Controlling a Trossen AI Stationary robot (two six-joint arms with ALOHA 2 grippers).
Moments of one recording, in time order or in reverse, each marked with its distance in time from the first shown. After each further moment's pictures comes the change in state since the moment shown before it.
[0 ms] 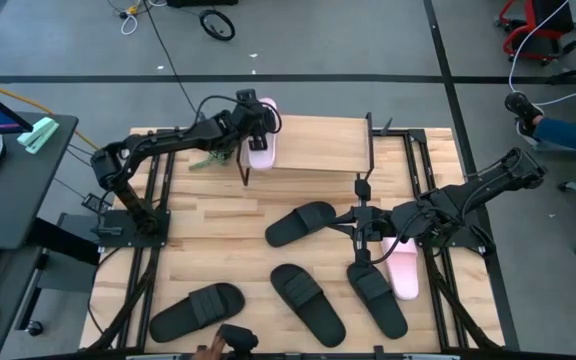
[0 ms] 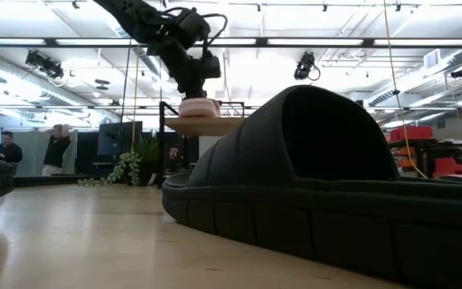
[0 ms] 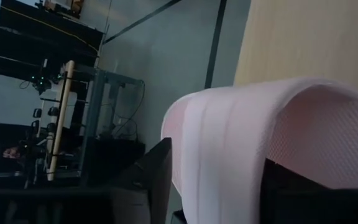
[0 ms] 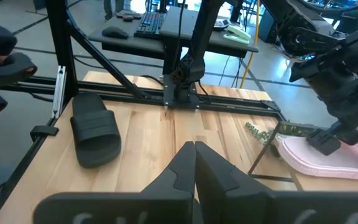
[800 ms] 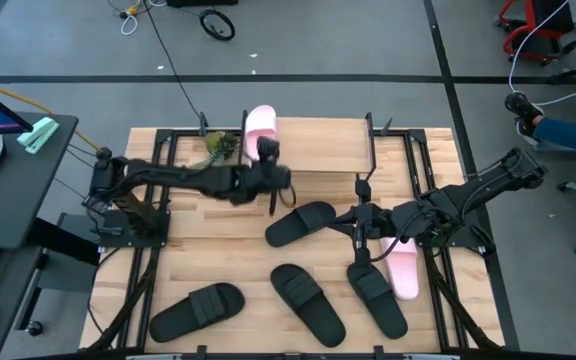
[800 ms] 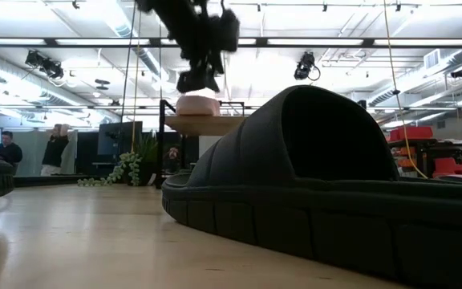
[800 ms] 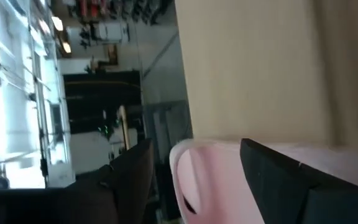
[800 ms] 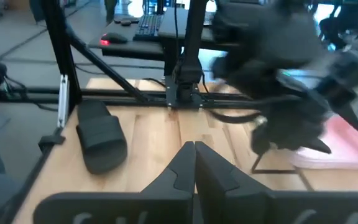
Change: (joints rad) left arm -0.495 -0.028 -0.001 -0.115 -0.449 0.107; right arm 0.000 0.000 0.000 0.005 0.000 0.099
